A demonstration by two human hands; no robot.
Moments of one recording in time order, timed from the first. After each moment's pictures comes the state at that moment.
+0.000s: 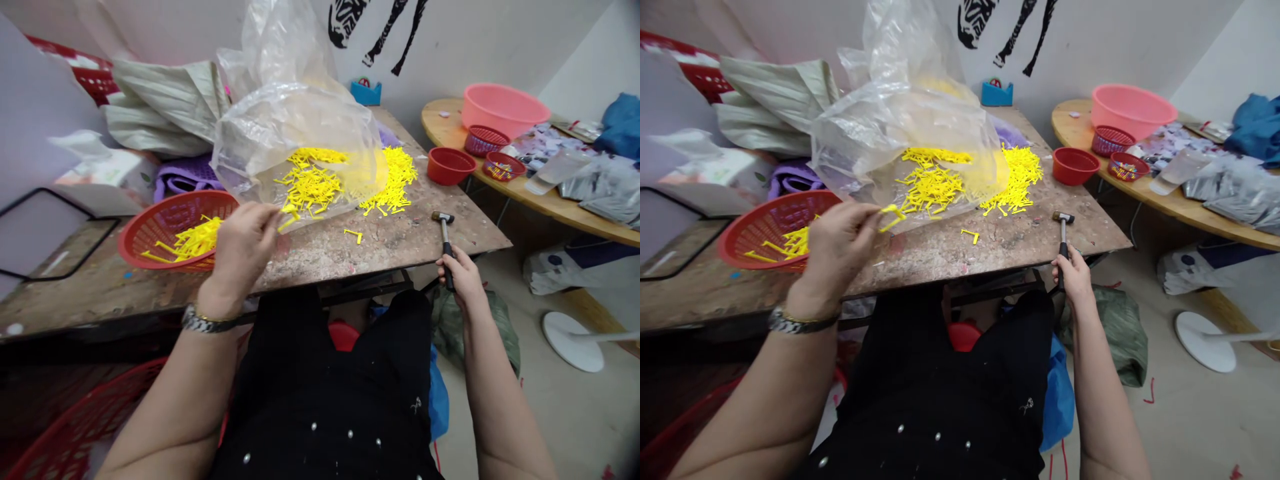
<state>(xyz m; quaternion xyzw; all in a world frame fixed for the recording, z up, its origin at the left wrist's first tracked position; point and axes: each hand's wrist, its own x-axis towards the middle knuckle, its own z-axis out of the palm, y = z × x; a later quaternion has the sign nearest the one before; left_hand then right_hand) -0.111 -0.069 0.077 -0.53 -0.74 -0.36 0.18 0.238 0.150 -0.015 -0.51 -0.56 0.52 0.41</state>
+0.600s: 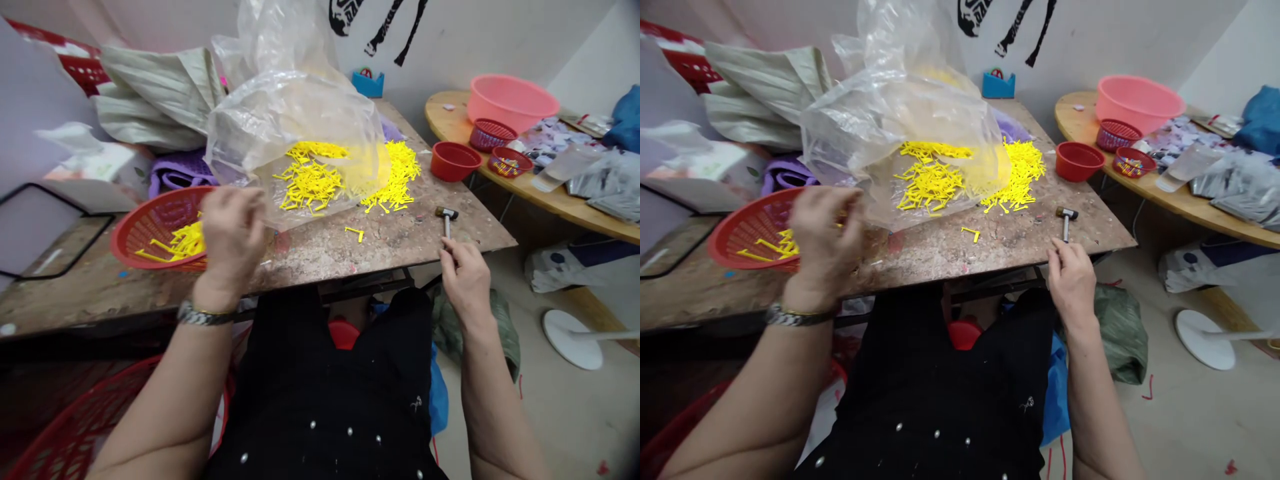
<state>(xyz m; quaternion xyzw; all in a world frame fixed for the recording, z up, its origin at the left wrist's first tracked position) -0.127 -0.065 0.067 -0.47 -0.77 -0.36 0.25 0.223 0.110 0.026 -0.42 -0.83 0.06 0.38</state>
